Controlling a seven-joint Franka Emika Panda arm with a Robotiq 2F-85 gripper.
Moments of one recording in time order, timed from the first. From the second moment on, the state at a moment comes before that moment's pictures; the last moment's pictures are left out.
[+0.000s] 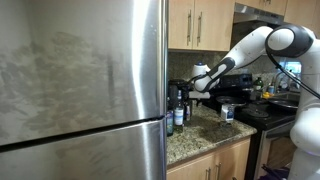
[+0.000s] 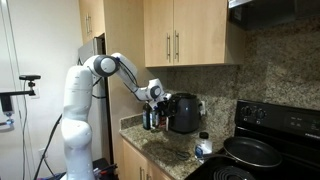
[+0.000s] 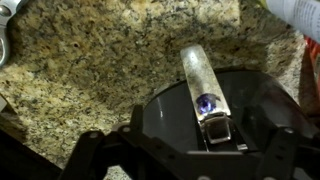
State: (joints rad) arm 0.05 0.16 0.11 -2.11 -0.30 2.60 0.71
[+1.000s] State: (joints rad) arm 0.19 0.26 -0.02 -2.06 -0.43 2.72 0.80
